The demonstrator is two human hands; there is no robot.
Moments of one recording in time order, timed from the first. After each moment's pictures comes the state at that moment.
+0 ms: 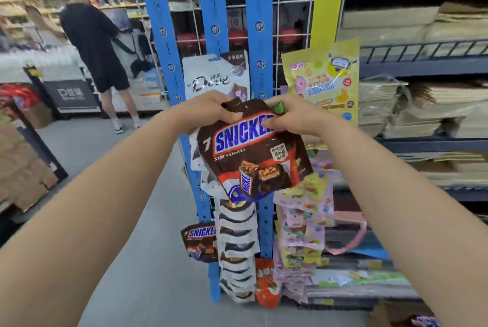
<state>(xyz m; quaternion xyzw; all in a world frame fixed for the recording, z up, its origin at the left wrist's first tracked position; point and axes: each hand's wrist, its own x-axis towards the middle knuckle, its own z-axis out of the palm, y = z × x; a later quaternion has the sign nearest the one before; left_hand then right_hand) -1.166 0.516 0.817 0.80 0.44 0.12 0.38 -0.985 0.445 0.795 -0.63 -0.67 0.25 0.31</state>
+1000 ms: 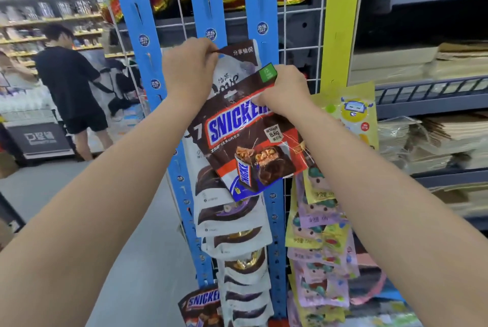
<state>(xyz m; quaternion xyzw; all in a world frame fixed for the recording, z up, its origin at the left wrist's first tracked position) -1.139 0.642 0.897 0.76 0.36 0.52 -0.13 -1.006 0.548 0.872 -0.70 -0.52 0.04 0.48</state>
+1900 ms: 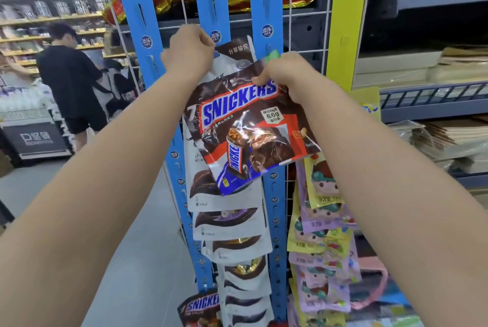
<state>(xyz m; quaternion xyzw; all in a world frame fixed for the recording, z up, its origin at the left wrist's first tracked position) -1.133 0.654 0.931 0.74 0.47 0.47 0.06 -1.007 0.559 0.913 -0.71 -0.45 0.19 0.51</state>
